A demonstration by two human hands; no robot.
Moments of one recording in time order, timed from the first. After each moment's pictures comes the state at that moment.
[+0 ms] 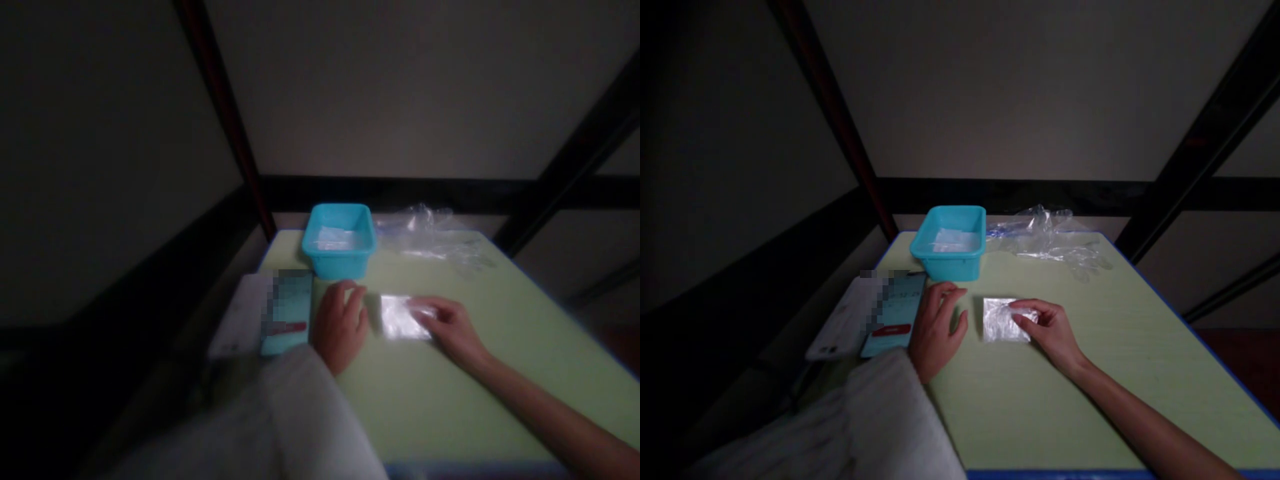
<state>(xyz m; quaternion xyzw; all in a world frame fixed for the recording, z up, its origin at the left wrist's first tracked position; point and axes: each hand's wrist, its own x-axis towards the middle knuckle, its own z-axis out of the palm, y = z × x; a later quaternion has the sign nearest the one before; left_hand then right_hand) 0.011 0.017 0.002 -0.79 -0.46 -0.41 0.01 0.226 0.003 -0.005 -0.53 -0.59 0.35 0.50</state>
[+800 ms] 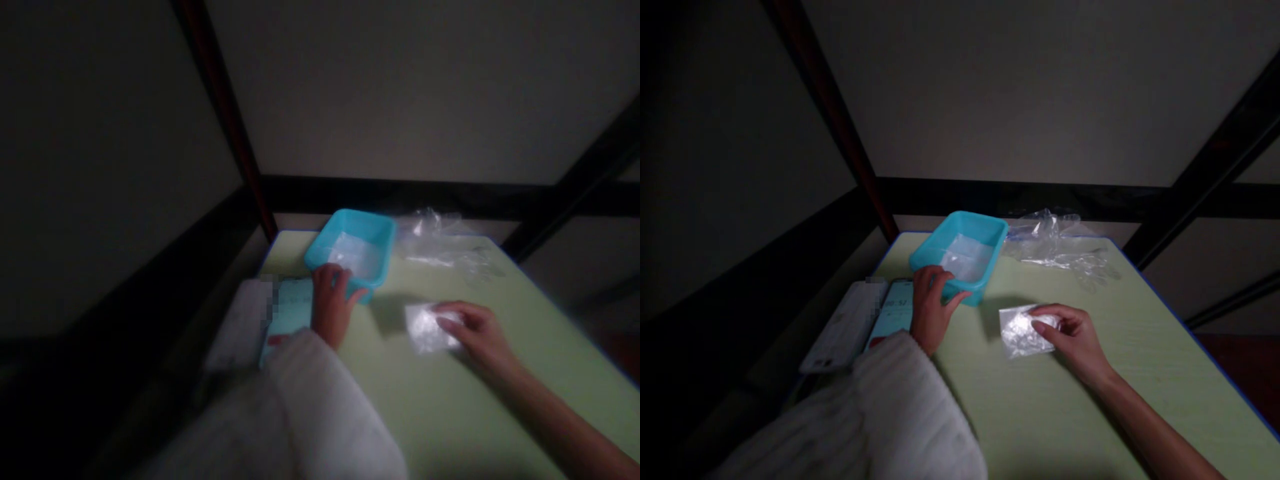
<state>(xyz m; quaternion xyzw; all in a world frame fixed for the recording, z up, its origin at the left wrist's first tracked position) 0.004 0.062 0.008 -0.74 -0.48 -0.46 0.07 0.252 0.007 0.012 -0.52 -0.60 0.35 0.50</state>
